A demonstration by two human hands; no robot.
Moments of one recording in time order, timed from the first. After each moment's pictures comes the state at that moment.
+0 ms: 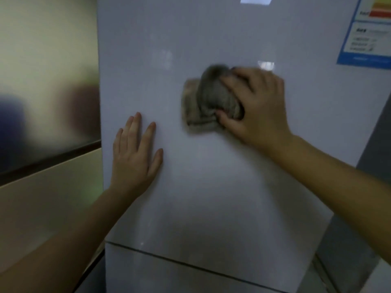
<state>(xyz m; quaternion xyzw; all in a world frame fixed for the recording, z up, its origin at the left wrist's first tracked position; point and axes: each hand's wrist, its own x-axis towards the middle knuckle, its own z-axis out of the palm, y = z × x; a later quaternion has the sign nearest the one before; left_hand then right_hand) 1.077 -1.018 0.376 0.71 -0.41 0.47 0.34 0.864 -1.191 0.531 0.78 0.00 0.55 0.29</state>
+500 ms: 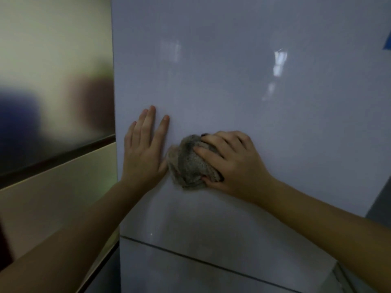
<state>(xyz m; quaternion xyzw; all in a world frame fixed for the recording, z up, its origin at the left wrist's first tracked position) 1.098 -1.016 0.374 0.69 -0.43 0.50 0.30 0.900 -1.171 0.418 0.83 0.08 0.44 0.35</state>
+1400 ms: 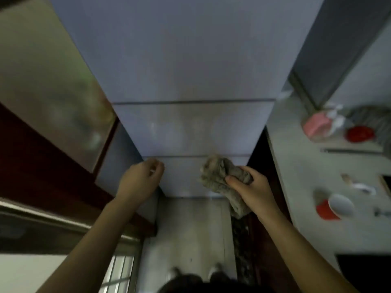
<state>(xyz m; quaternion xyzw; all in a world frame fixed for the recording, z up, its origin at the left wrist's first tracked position) 0.911 -0.828 0.145 0.86 -0.44 -0.16 0.21 0.653 -0.958 0.119 0.62 -0.47 0.27 -0.57</state>
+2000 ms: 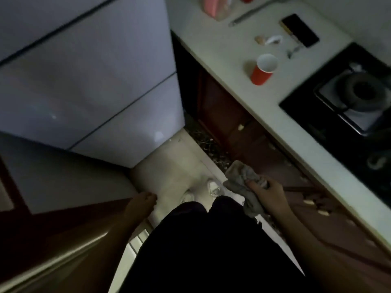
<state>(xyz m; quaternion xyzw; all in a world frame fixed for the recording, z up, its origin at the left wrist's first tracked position) 0.918 -0.747 -0.061 0.73 -0.47 -0.49 -0.07 0.543 -0.711 -0.004 0.29 -0.80 0.25 -0.47</state>
